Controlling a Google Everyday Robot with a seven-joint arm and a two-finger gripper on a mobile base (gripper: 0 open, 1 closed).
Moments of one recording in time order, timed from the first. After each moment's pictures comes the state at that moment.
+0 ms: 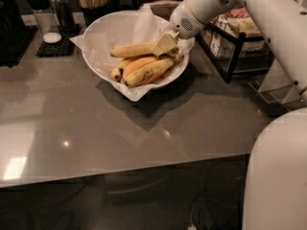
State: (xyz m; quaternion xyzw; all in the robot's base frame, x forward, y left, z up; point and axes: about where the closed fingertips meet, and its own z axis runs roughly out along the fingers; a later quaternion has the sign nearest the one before) arm 0.689 -0.025 0.905 -0.55 0.76 0.20 0.29
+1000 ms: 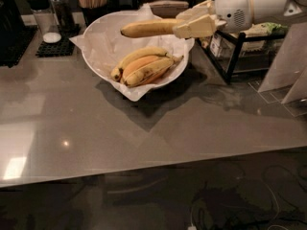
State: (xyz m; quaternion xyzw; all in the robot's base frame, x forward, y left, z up) arm 0.625 -0.074 0.997 -0.52 0.65 0.32 0.45
